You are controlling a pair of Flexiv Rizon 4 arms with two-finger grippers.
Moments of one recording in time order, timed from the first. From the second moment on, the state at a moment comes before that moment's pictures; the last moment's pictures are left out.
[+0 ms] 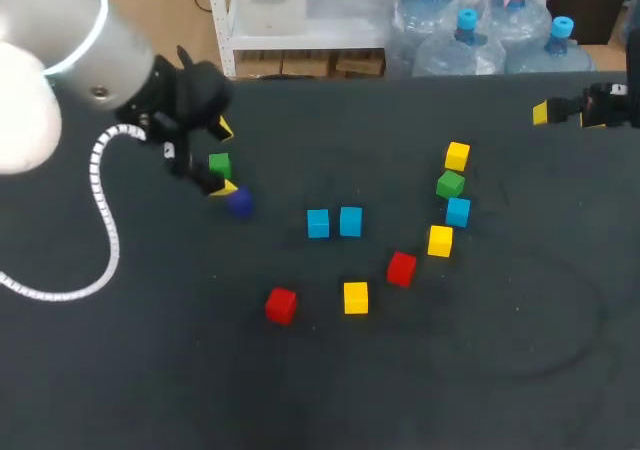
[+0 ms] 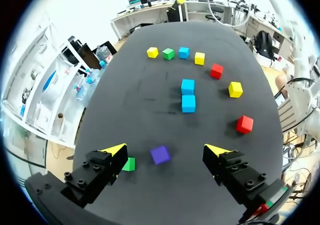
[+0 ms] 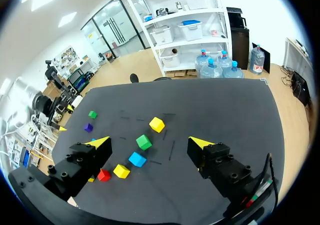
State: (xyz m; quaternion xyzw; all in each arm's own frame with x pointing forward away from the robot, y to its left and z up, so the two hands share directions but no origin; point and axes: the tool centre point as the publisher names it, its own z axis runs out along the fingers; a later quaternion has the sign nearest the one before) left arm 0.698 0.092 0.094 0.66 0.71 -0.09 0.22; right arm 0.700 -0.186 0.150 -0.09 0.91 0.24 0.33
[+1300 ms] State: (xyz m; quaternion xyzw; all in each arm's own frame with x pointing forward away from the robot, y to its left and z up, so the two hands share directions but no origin) left arm 0.701 0.090 0.096 0.66 0.71 -0.09 0.21; right arm 0.693 -0.110 0.115 -0.48 0.85 0.19 0.09
